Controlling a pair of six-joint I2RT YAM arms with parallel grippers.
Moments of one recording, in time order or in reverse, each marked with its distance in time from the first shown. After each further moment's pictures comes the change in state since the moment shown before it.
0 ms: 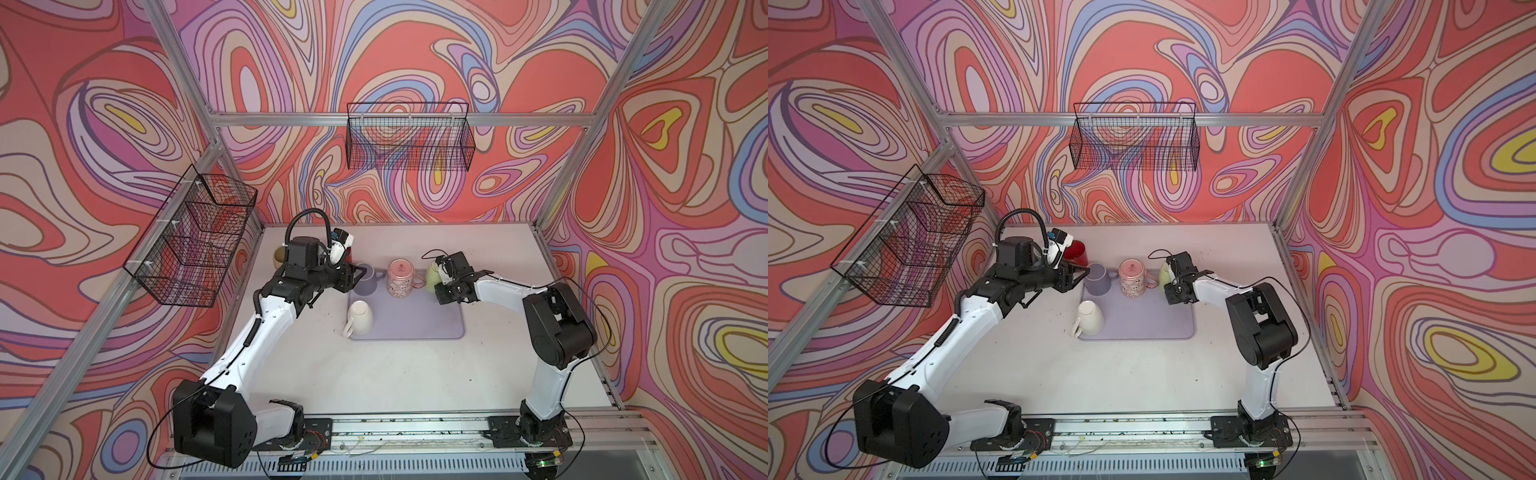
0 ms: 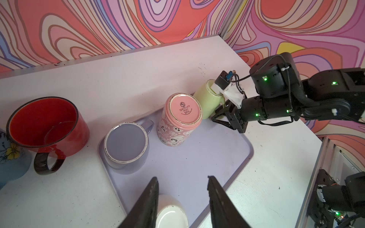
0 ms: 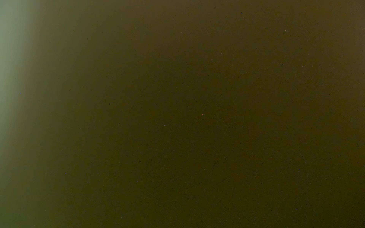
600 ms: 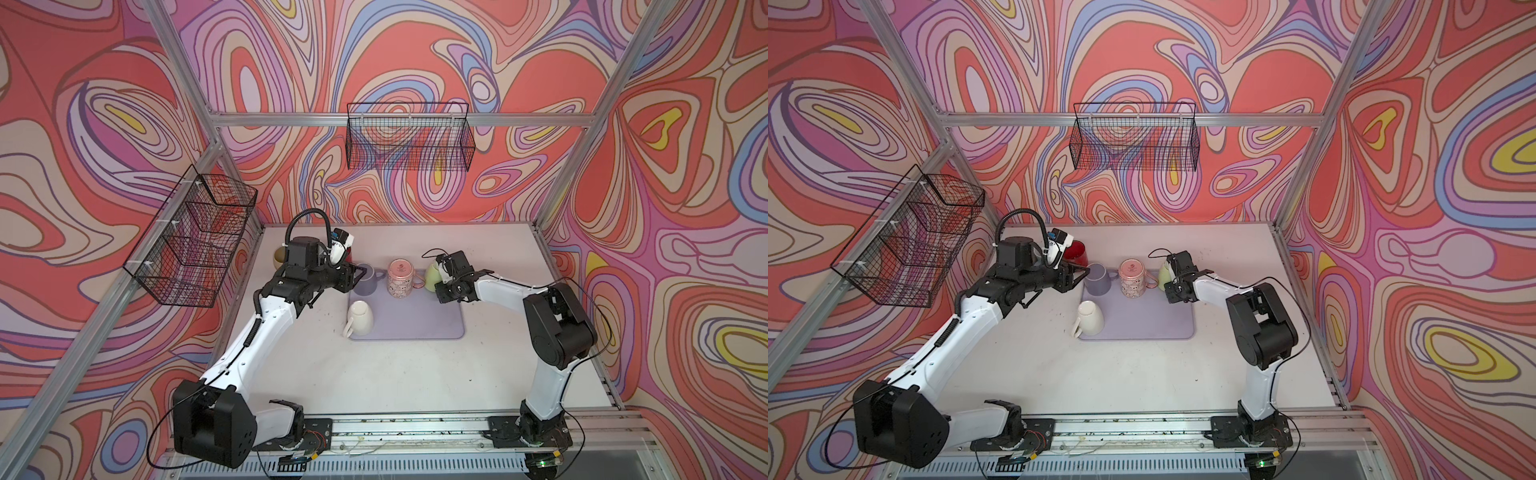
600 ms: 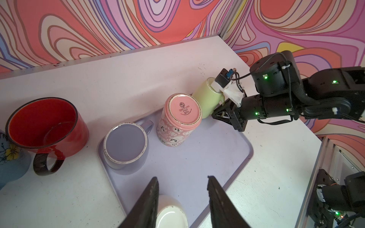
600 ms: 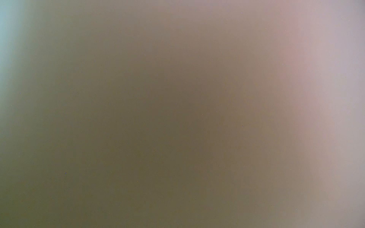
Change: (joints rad) left arm -0.003 0.000 0.000 0.000 0.002 0.000; right arm 0.000 -0.007 0.005 -0.003 0.009 0.000
